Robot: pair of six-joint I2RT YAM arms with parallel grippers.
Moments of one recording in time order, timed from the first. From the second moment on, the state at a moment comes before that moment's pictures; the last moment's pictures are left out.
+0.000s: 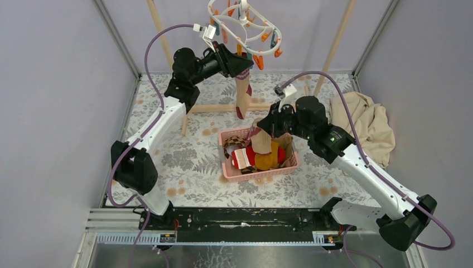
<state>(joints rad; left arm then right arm) -0.35 1.66 1.56 0.36 0.66 -0.69 0.67 1.11 1.15 -0.38 -0.20 0.29</state>
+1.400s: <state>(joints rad) -0.35 1.24 1.14 0.12 0.57 -0.59 0.67 1.20 0.81 -0.21 -0.20 0.39</state>
